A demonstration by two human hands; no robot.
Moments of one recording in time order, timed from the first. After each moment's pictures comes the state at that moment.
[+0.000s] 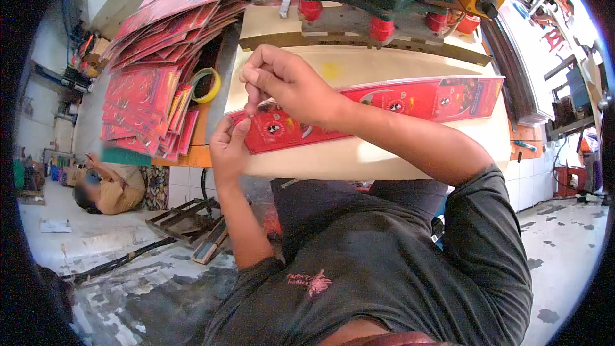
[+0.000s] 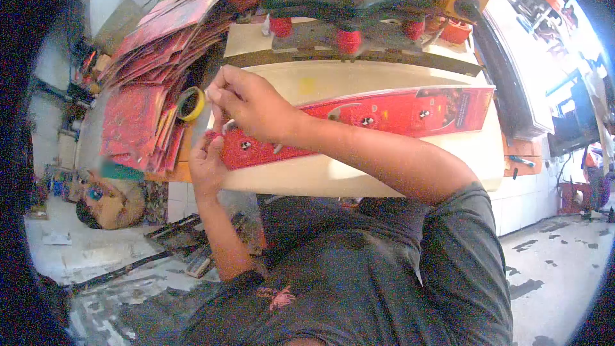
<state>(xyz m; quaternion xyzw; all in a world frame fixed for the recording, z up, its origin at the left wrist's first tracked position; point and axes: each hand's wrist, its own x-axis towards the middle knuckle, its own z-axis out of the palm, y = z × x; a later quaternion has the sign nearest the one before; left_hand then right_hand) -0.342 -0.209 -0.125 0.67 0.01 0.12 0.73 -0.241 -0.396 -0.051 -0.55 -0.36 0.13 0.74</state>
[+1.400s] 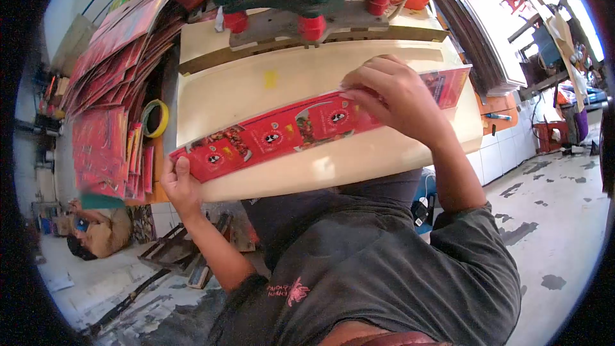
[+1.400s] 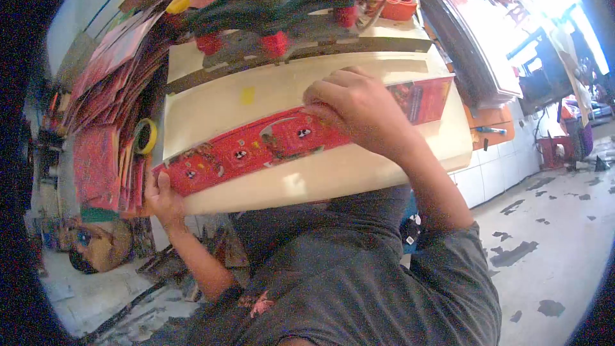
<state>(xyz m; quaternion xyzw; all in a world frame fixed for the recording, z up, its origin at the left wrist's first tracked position) -0.342 -0.193 -0.139 0.64 -0.01 0.19 0.74 -0.272 -0.614 -0.034 -0.89 -0.33 -0.15 0.27</state>
